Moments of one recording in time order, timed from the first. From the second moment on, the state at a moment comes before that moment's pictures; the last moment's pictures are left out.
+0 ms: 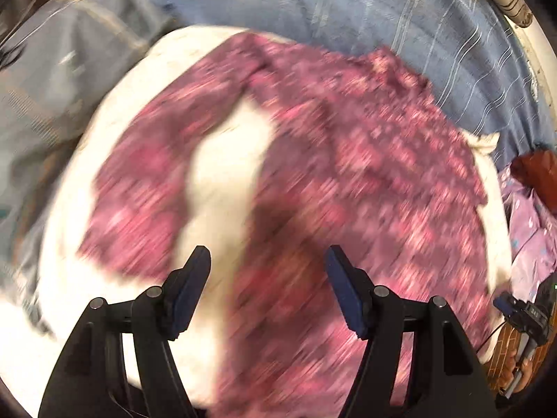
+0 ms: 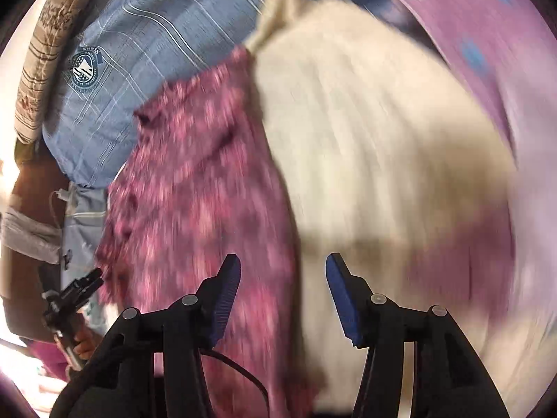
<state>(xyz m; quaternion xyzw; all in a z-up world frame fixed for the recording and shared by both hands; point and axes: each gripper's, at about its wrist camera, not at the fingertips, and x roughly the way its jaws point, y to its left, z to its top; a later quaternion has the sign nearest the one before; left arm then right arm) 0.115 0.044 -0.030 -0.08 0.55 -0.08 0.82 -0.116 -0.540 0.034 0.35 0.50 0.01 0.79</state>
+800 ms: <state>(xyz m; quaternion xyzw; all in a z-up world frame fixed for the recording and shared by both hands) 0.038 0.044 -0.080 -0.04 0.60 -0.12 0.79 -0.161 -0.574 -0.012 0.35 0.53 -0.08 0.77</state>
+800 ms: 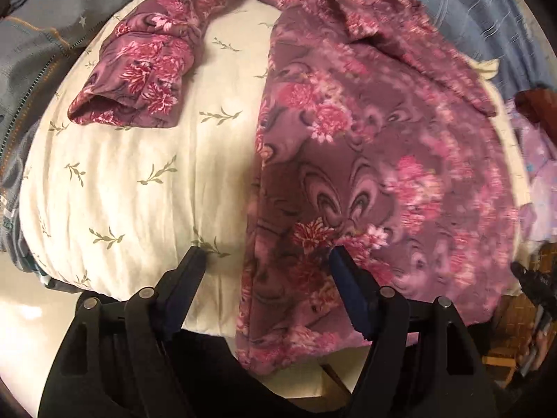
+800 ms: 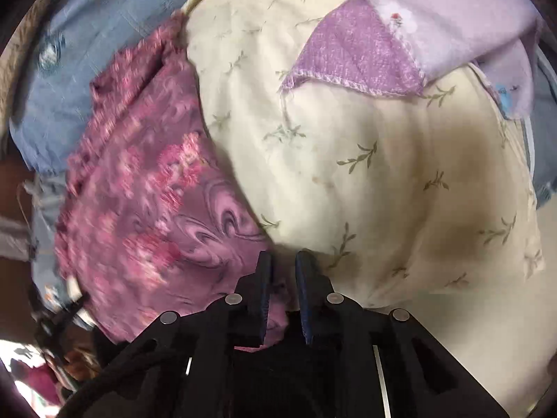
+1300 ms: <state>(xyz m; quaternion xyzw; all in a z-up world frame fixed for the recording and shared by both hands) 0.080 0.199 -0.049 -0.26 0.54 -0.06 0.80 0.014 -0.345 0.098 0.14 0.46 0.16 0.86</state>
